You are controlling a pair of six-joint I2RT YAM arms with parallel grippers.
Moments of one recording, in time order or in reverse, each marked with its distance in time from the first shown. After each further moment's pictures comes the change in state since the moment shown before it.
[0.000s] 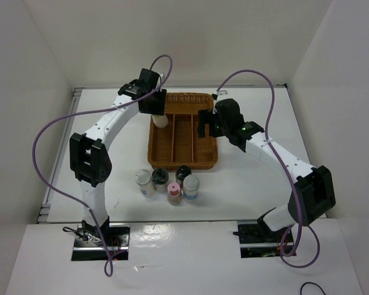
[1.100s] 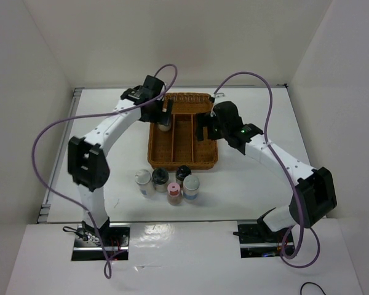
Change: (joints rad) left arm -0.046 0.026 -0.016 -0.076 -0.069 0.013; right arm 0.027 -0.005 -0.019 0.002 -0.014 -0.014
